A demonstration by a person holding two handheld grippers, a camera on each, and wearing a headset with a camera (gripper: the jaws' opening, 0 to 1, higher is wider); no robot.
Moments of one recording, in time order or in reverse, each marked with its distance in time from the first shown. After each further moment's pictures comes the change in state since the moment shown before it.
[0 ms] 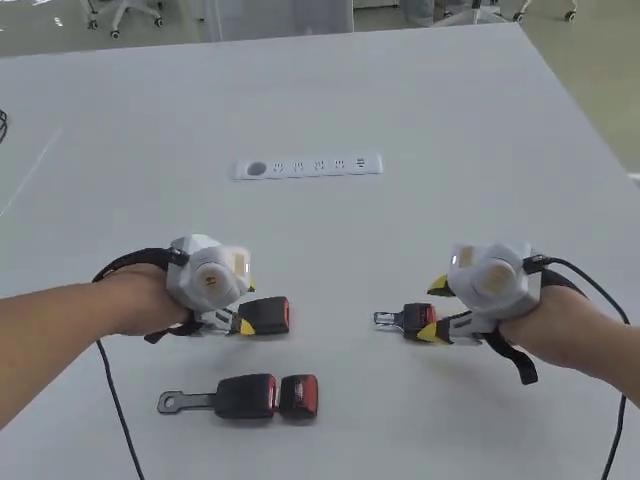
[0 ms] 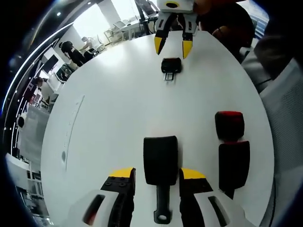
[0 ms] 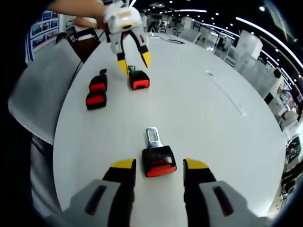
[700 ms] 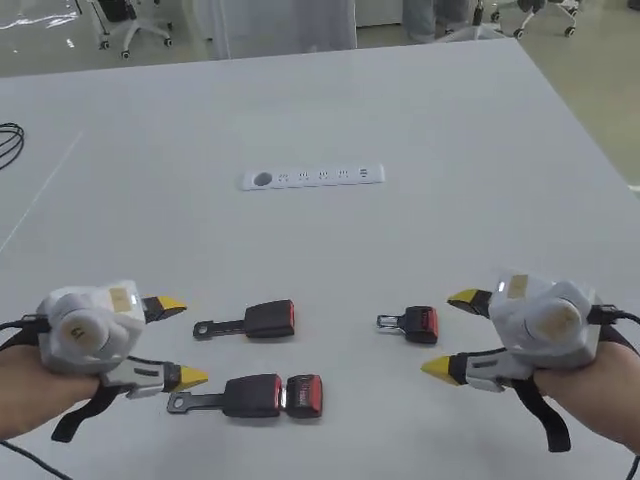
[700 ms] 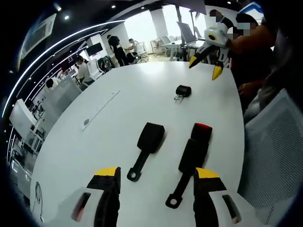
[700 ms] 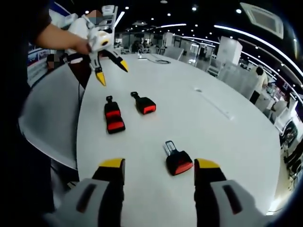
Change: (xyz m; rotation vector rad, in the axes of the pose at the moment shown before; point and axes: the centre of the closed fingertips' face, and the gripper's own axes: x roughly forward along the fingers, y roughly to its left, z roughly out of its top) left arm -0.106 -0.065 -0.026 -0.375 -0.184 0.189; right arm -0.061 0.053 0.023 0.132 -0.186 -0.102
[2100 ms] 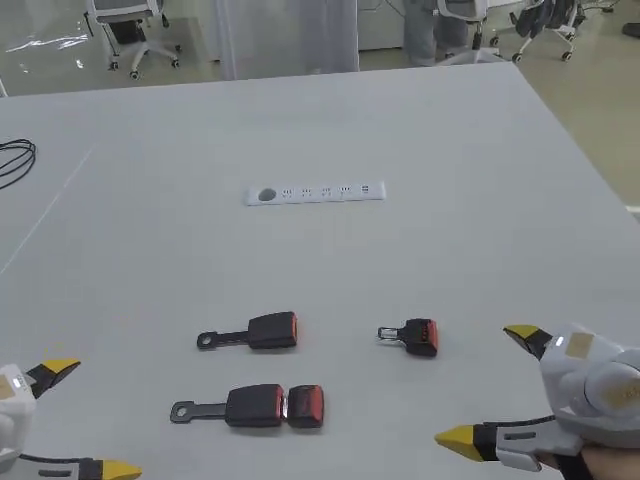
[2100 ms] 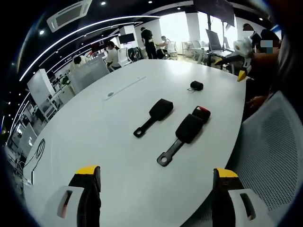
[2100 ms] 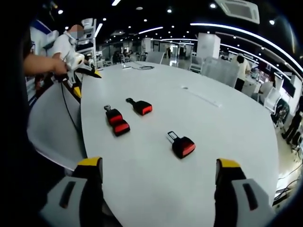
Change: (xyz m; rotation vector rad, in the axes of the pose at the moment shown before) left arm -0.065 -0.024 -0.068 -0.223 0.013 0.139; right arm -0.035 0.020 -0.016 0.183 -0.046 -0.097
